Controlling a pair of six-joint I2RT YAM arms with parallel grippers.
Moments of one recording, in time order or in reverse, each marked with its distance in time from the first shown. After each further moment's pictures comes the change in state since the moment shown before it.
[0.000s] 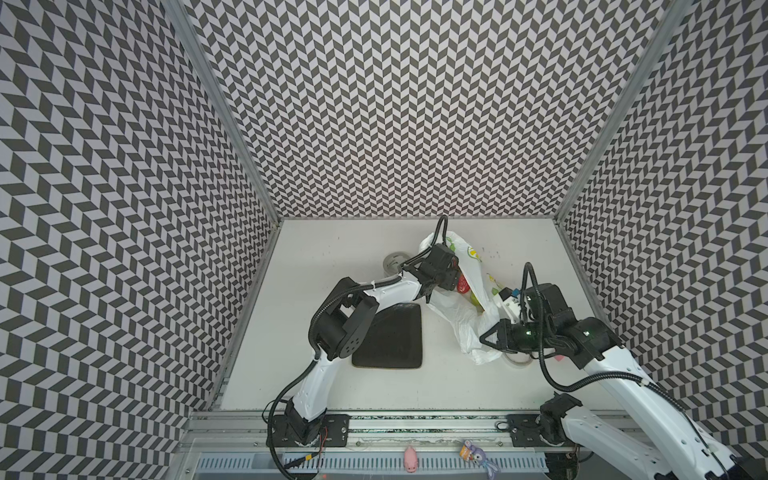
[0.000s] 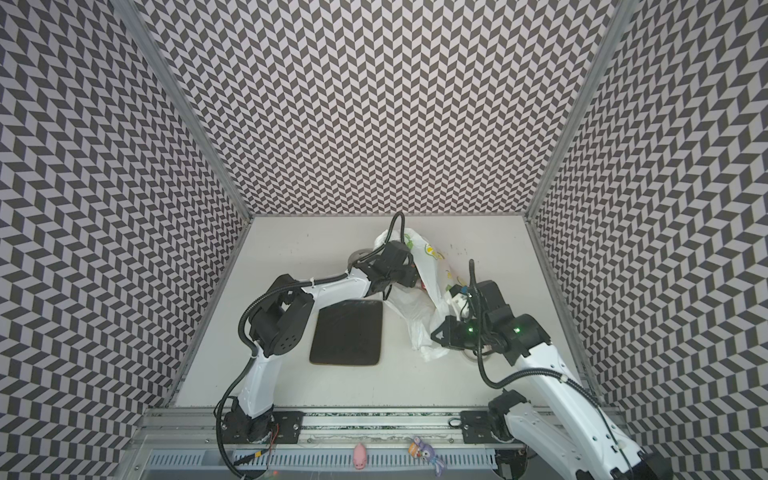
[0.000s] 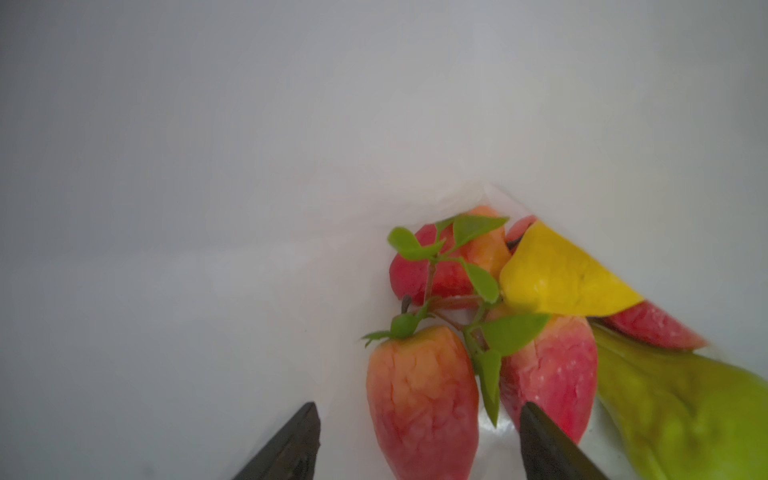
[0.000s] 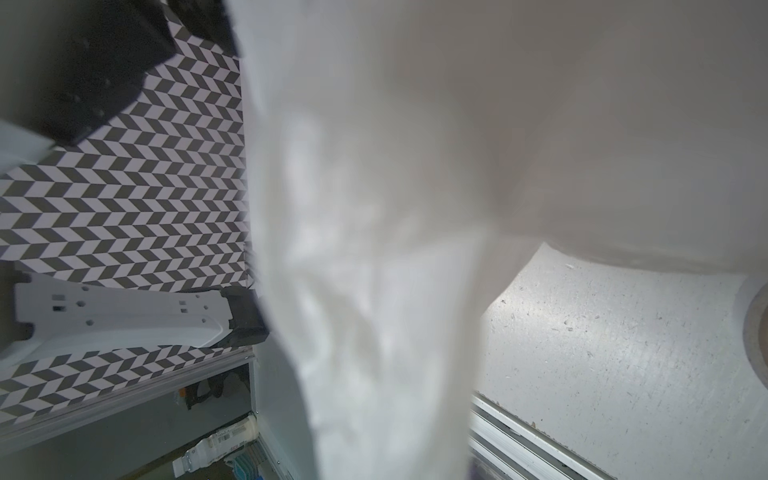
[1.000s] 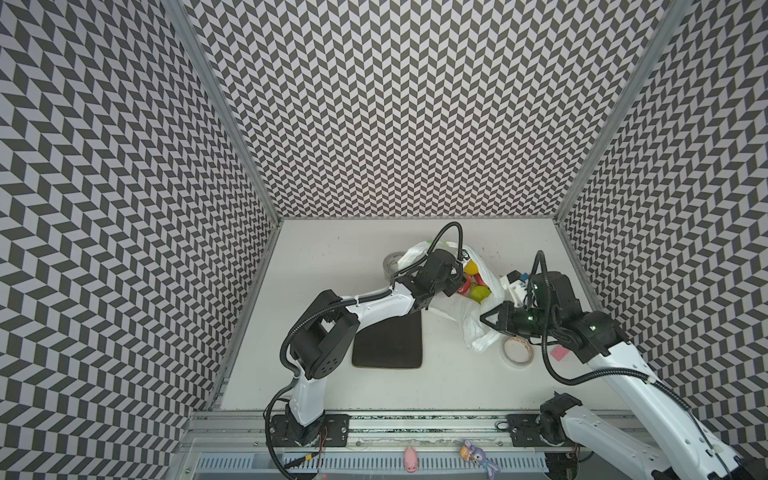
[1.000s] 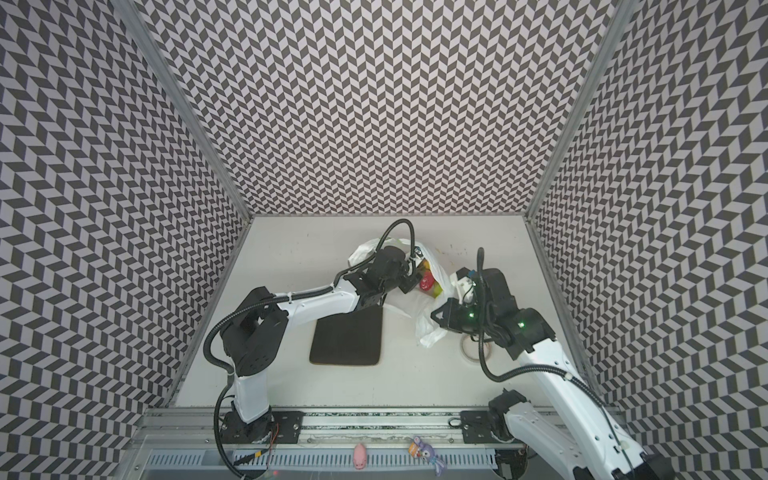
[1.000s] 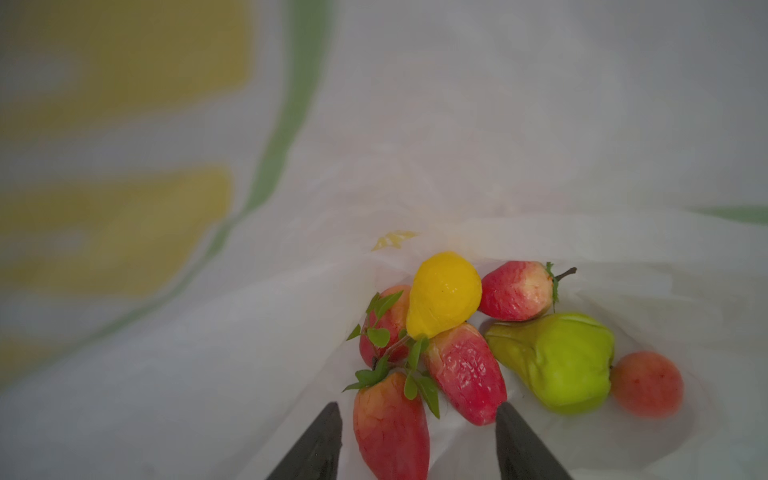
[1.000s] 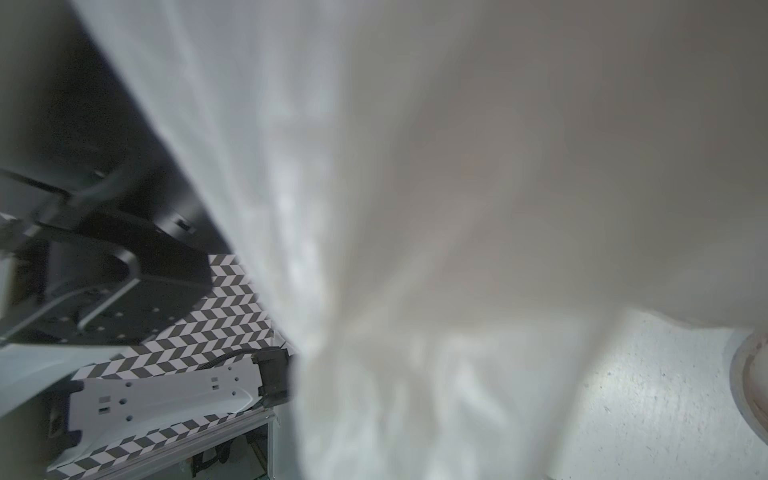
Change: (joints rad) left arm -0.082 -0.220 -0.209 0.174 0.018 0.361; right arm -0.028 0.013 0.060 0.083 0.070 0.110
